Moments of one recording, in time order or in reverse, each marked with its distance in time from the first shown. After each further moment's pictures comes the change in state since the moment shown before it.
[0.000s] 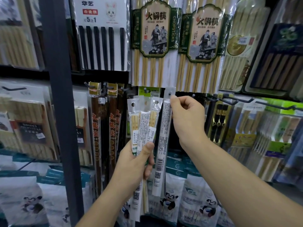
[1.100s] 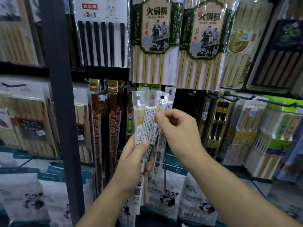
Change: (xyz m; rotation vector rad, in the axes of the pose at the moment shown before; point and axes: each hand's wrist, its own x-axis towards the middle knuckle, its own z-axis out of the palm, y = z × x) left_hand -0.005 0.002 0.004 -0.100 -0.041 0.046; right_hand -0.044 0.004 -0.007 0.013 -0.283 0.044
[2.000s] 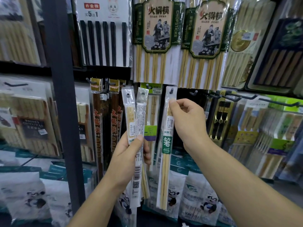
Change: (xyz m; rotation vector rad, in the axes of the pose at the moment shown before) left_hand 0.006 0.007 -0.015 -0.023 0.044 0.009; right_hand 0.033 0.002 -0.009 -0.079 0.194 0.032
